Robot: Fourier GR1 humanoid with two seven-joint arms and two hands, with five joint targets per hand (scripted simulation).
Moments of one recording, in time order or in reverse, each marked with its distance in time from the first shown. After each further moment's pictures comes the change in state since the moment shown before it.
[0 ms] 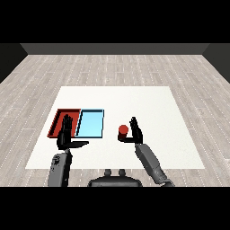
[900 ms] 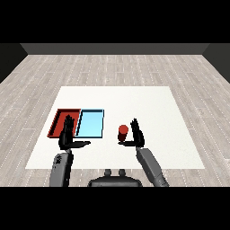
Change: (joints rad) left arm -0.002 -0.009 -0.011 0.027 -0.022 0.012 -0.024; right arm 0.129 0.007 0.019 -0.206 0.095 -0.032 0.063
